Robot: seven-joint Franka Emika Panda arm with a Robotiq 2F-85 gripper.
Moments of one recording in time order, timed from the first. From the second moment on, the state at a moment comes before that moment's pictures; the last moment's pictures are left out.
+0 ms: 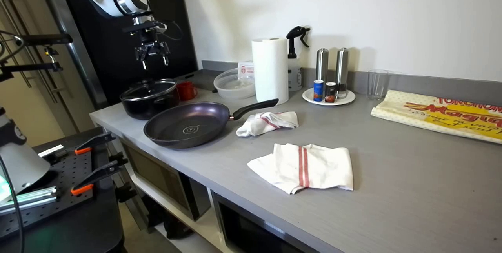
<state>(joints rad) 0.51 0.55 0.29 -1.66 -0.39 1.86 -0.07</state>
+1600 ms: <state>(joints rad) 0.41 0.48 0.29 -1.88 -0.30 2.24 -0.07</state>
